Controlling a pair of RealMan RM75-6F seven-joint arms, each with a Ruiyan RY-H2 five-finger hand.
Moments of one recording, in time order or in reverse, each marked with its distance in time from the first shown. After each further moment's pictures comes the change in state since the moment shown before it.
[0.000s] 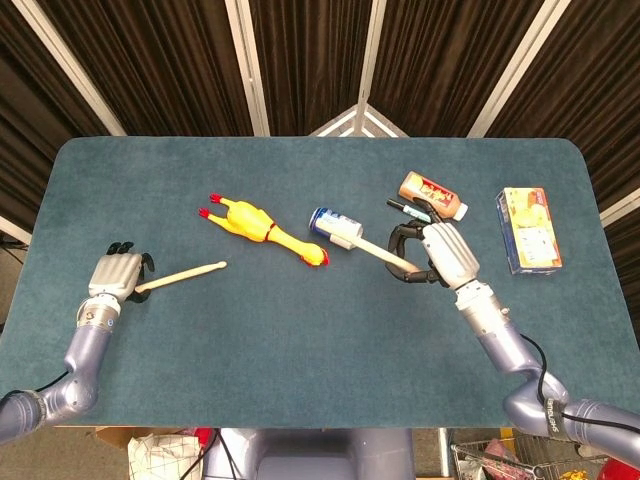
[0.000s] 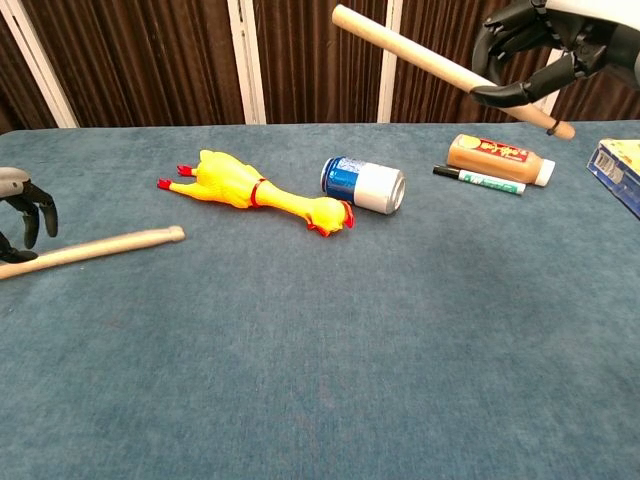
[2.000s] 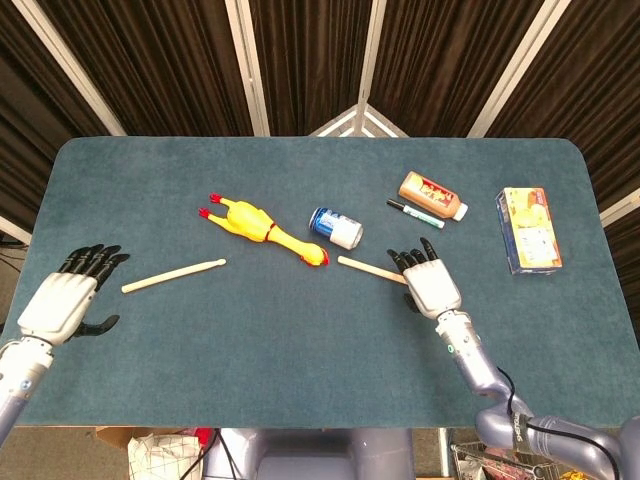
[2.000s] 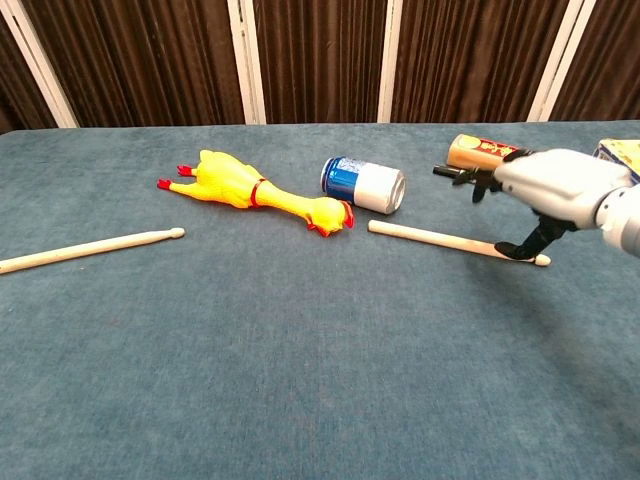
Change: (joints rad) left arm 0.290 0.478 0.091 -0.503 0.663 0.275 -0.350; right arm -0.060 -0.206 -0.061 0.087 0.210 -0.107 -0.876
